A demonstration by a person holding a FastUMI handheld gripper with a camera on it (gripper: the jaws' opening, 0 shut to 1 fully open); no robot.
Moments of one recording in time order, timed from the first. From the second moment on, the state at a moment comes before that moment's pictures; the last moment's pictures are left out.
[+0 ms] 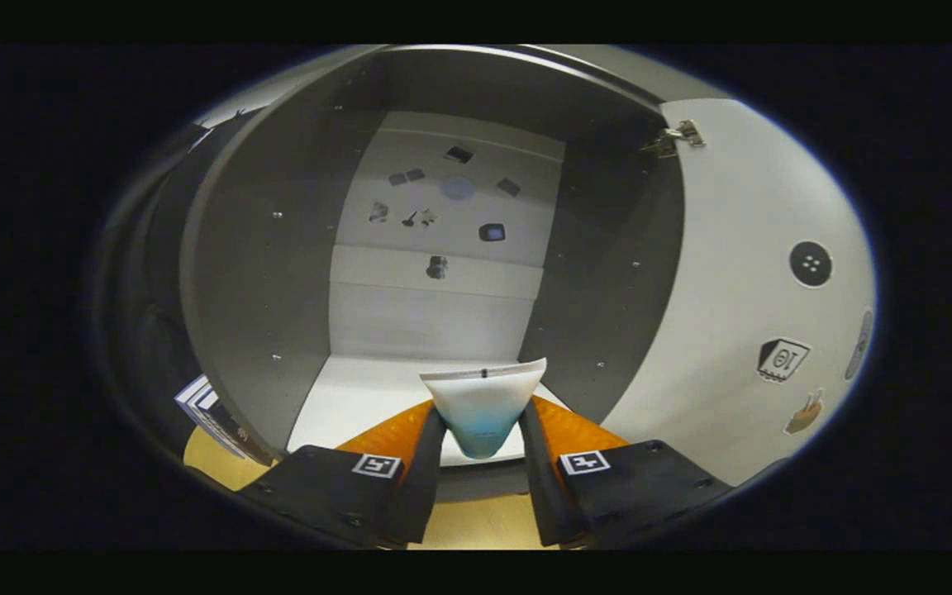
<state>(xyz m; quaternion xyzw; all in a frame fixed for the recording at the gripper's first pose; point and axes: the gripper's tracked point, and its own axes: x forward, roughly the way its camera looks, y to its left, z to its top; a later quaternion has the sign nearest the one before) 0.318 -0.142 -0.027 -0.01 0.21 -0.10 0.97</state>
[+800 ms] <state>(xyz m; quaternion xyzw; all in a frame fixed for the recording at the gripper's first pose) 0.391 -0.139 -0.100 0.04 0.27 -0.06 0.96</state>
